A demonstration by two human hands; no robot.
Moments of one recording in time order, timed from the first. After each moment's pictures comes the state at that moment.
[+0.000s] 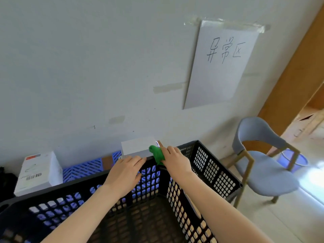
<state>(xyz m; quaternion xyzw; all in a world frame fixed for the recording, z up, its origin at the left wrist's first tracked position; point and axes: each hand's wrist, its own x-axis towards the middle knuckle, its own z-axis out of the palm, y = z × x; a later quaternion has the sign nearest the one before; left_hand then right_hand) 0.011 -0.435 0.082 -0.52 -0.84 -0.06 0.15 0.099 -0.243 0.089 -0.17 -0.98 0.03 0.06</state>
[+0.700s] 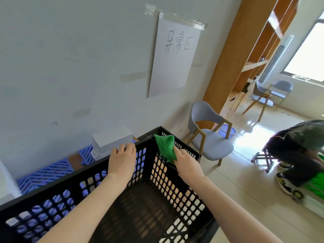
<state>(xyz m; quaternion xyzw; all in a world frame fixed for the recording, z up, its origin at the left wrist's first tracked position) 0.034 -0.431 0.075 -0.51 -0.85 0.03 0.12 0.222 -0.302 0.088 -0.39 -0.92 0.04 0.09</state>
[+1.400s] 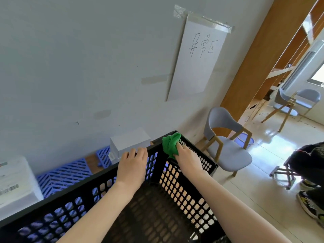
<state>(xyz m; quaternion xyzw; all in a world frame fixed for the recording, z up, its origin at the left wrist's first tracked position) -0.005 -0.442 0.065 -0.52 -0.84 -0.04 0.14 0.127 -0.281 0.092 -0.37 -0.92 0.04 0.09</state>
